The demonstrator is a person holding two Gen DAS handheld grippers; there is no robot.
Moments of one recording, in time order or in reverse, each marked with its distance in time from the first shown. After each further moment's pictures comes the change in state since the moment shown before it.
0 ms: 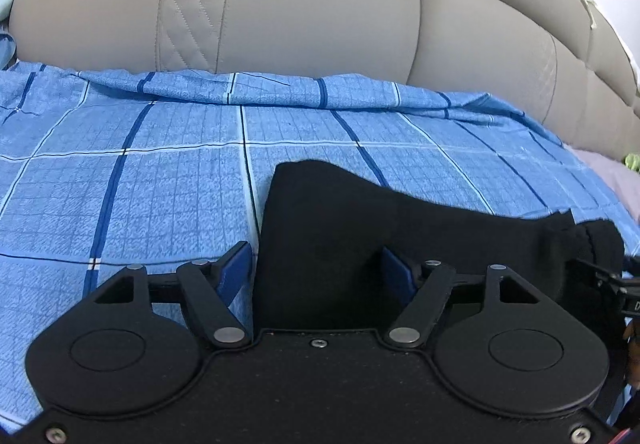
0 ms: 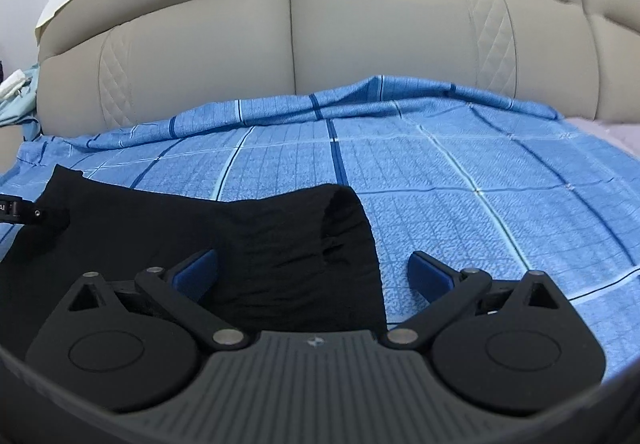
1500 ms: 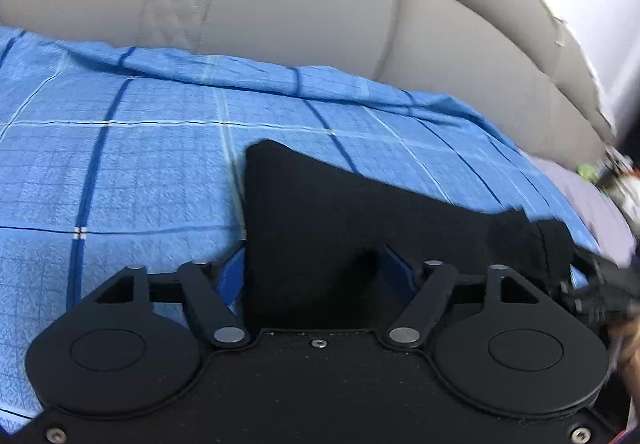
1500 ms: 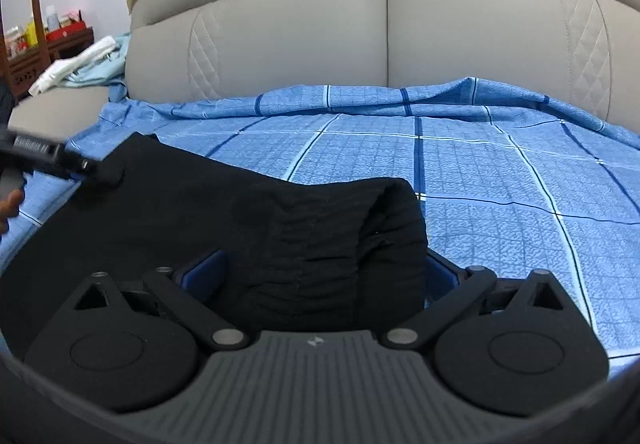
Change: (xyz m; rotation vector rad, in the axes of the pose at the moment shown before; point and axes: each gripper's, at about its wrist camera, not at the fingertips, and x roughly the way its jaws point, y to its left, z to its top) left arm -0.017 0.020 -0.014 -0.018 0.032 -0.182; right arm 0.007 -0.003 -0.005 -0.154 0.016 0.280
